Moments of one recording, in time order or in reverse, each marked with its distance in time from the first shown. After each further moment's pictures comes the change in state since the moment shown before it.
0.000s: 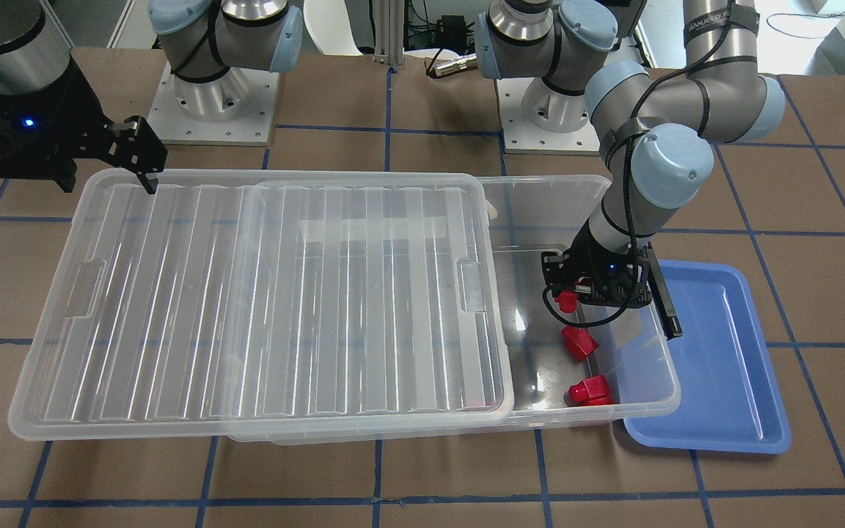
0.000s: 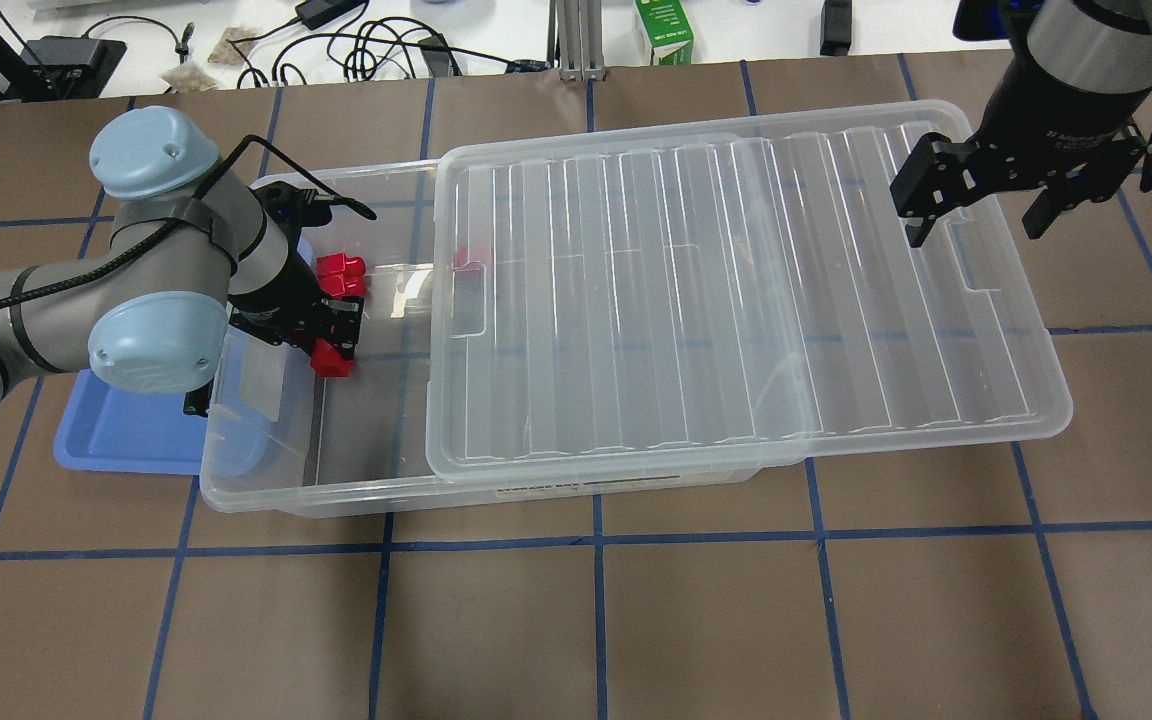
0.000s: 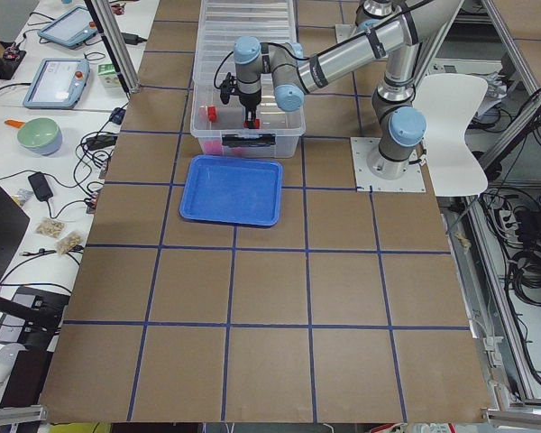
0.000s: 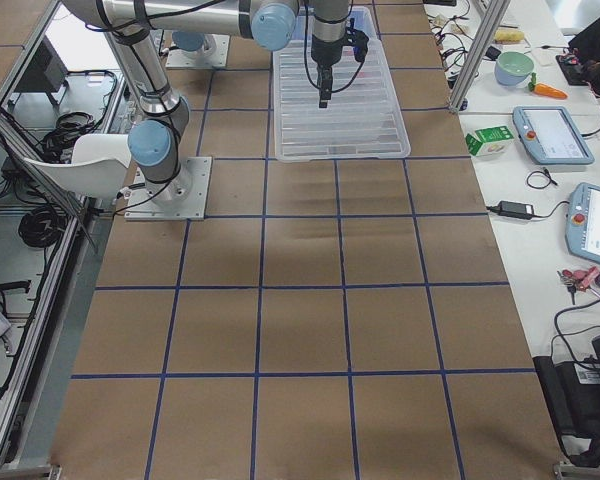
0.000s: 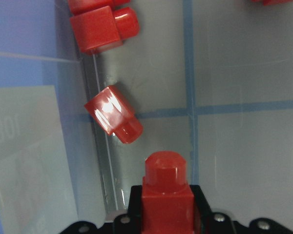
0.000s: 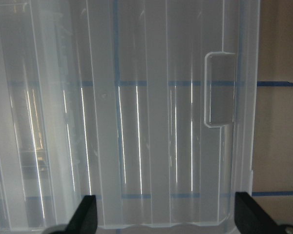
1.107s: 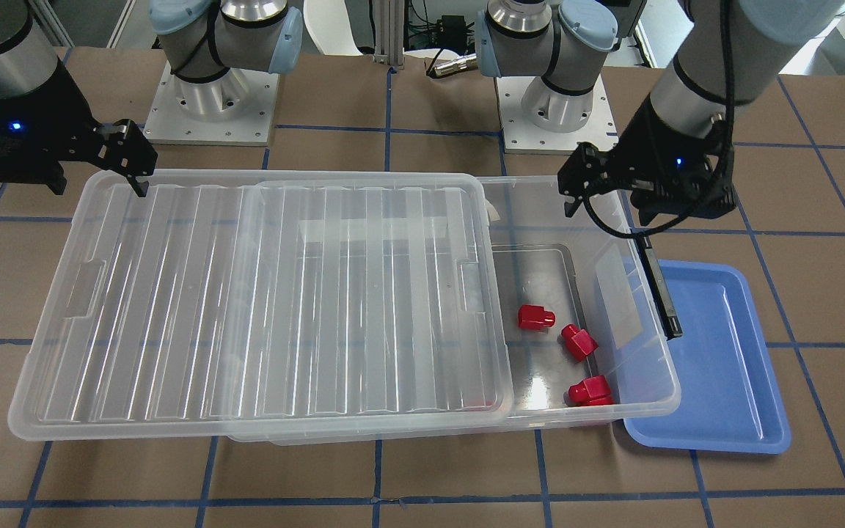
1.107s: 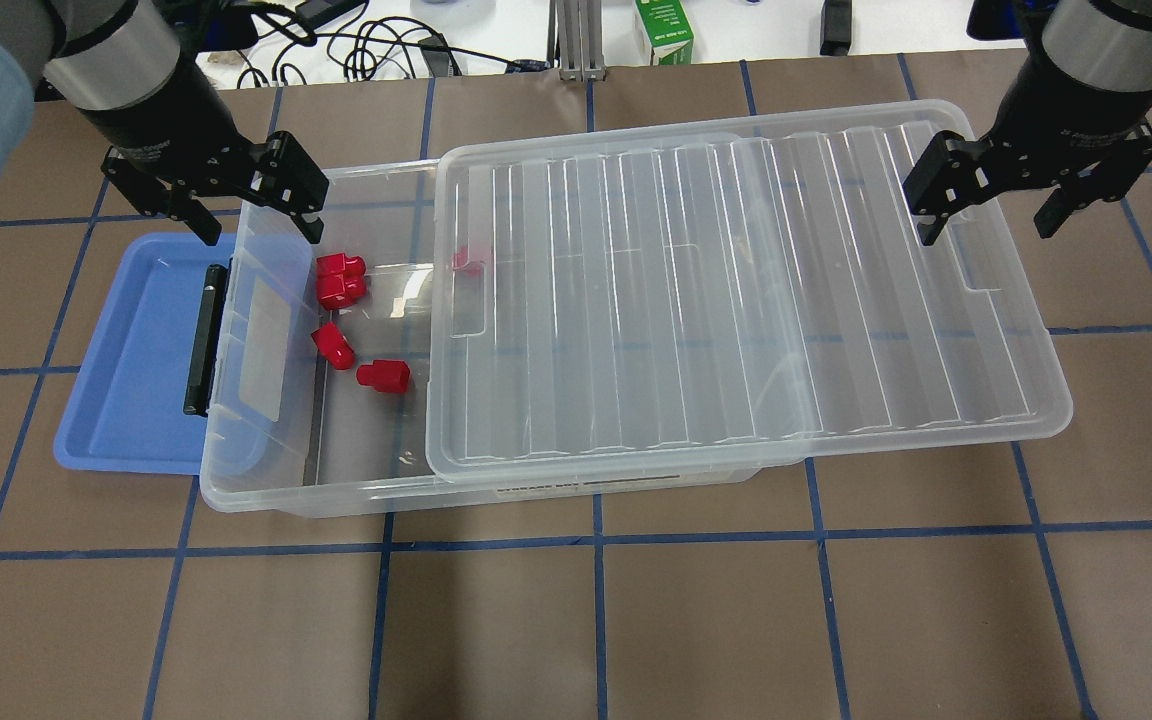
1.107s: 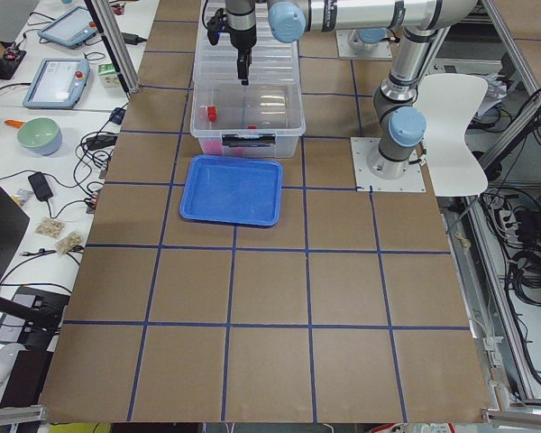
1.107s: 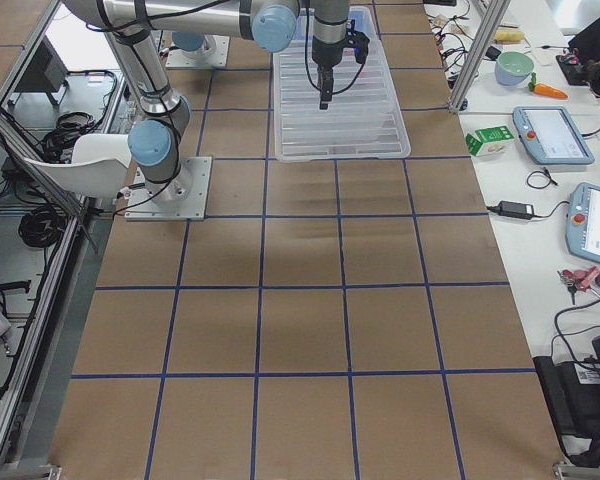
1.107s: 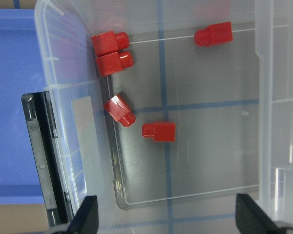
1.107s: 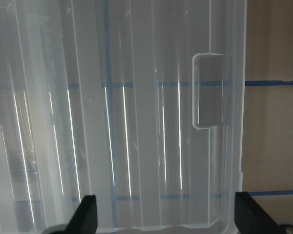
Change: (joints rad) left arm -0.085 0.132 0.455 -0.584 -0.010 -0.044; right arm -0.042 0.004 0.000 -0.004 0.001 -0.013
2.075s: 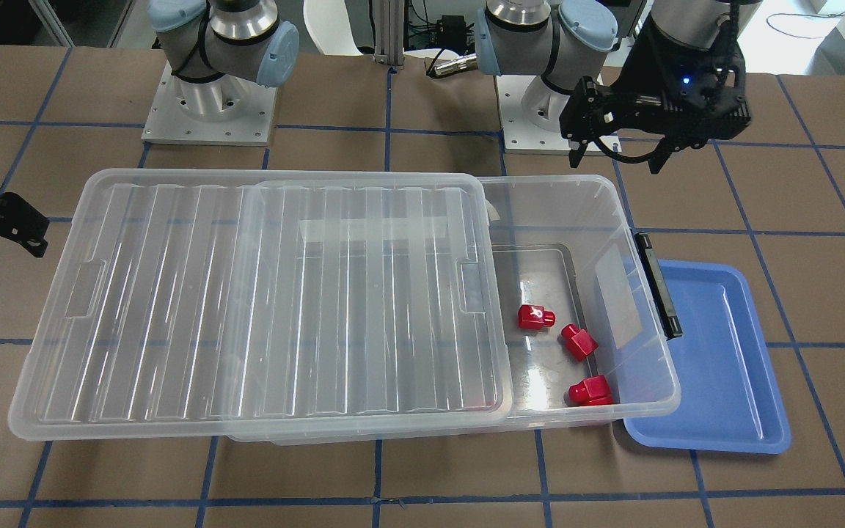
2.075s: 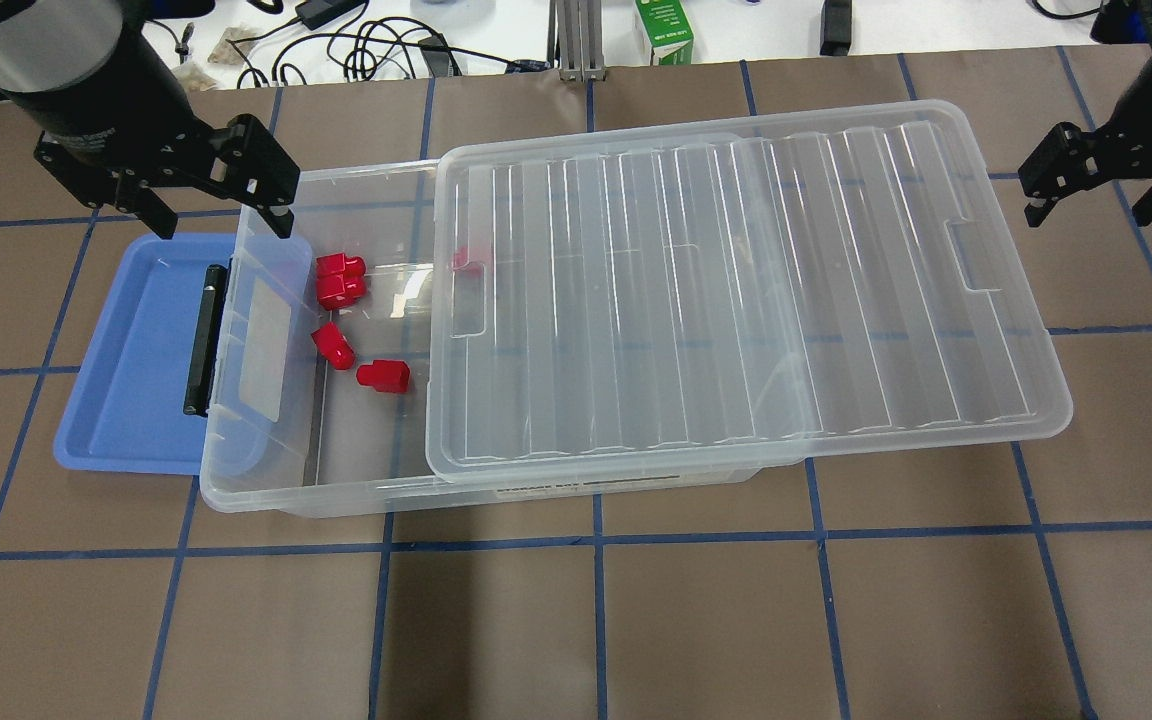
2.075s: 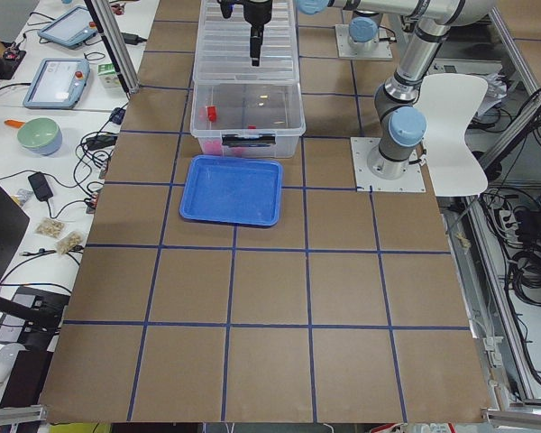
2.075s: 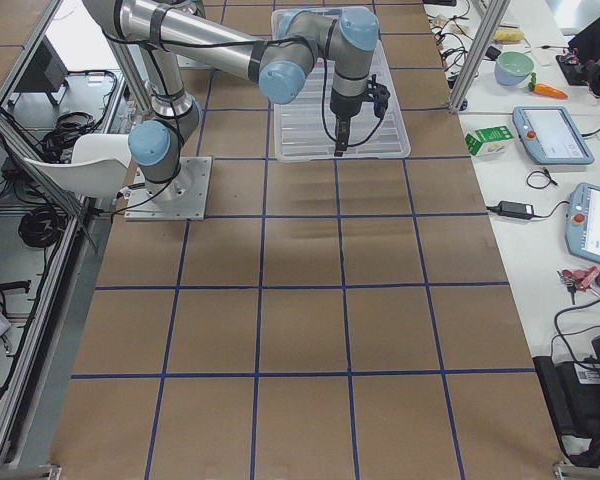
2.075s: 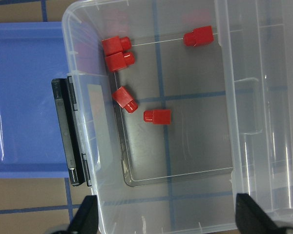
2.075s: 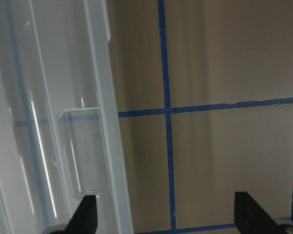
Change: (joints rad) left arm -0.004 0.079 -0.008 -0.030 0.046 -0.044; right arm -0.205 0.142 0.004 -0.155 -0.021 -0.159
